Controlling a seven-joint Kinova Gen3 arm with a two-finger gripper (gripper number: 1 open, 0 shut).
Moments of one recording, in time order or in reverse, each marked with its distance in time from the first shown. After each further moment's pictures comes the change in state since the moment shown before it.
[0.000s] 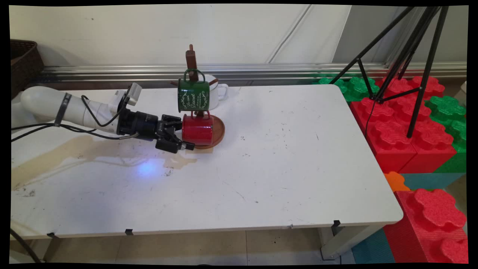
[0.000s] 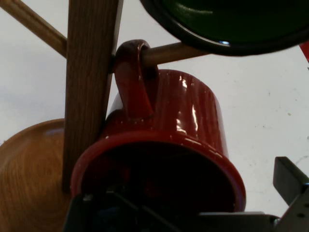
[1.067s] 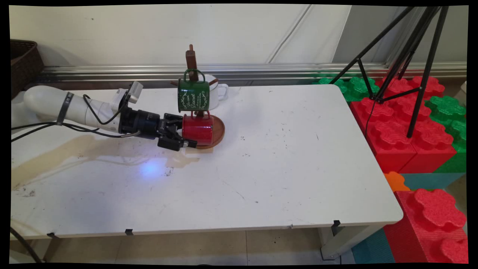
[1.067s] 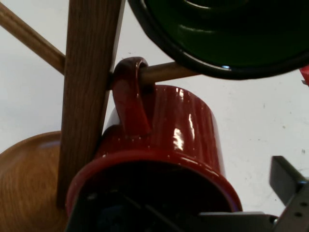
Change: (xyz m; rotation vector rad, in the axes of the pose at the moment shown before) arm 0.003 -0.002 0.004 -0.016 0.027 -0.012
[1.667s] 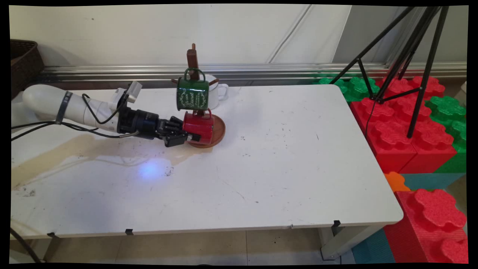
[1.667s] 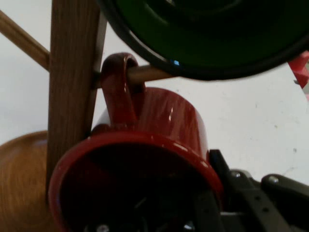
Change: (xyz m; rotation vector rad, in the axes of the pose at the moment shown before) arm 0.001 0.000 -0.002 -0.017 -0.001 0.000
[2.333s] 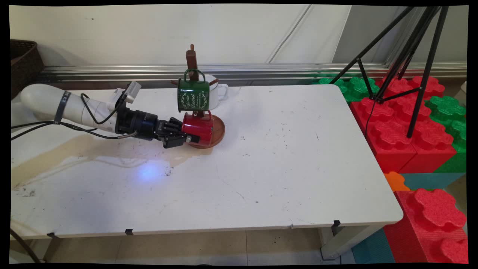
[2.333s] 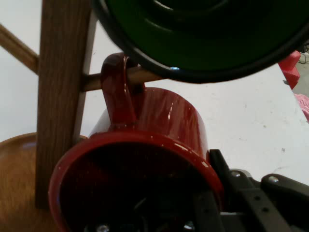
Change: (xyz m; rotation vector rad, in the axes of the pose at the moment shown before) arm 0.002 0.004 -0.002 -0.021 0.000 -0.002
